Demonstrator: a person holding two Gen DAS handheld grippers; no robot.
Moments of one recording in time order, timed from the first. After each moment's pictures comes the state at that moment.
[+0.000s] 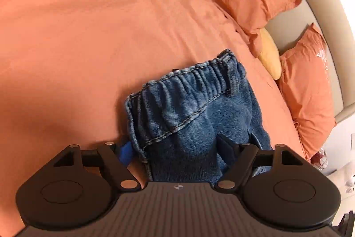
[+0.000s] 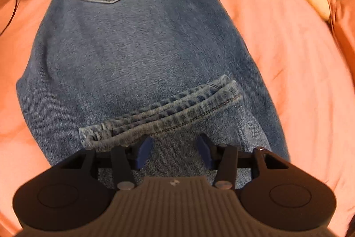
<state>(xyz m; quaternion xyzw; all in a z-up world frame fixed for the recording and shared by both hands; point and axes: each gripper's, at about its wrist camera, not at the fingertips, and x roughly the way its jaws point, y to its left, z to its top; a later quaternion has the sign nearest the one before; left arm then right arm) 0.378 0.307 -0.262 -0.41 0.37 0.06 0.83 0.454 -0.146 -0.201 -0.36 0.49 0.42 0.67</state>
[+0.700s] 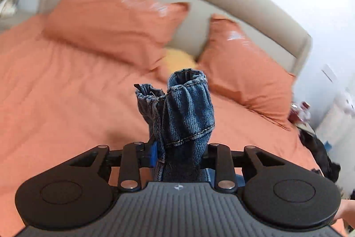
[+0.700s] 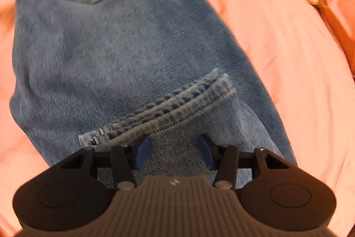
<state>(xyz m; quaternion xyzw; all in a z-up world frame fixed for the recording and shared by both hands) 0.357 0.177 -0.071 -0.17 0.27 -0.04 0.95 0.459 -0.175 -0.183 -0.29 0.50 0.40 0.71</state>
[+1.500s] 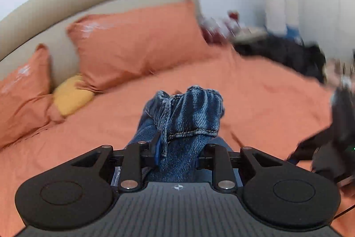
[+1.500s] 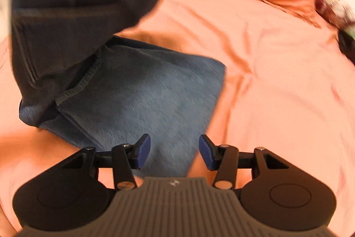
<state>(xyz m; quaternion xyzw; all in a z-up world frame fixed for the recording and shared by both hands) 0.373 -0.218 -0.100 0.18 0.30 -0.16 0.92 0.394 -0.430 -0.140 -0.04 0.50 0.24 0.83</state>
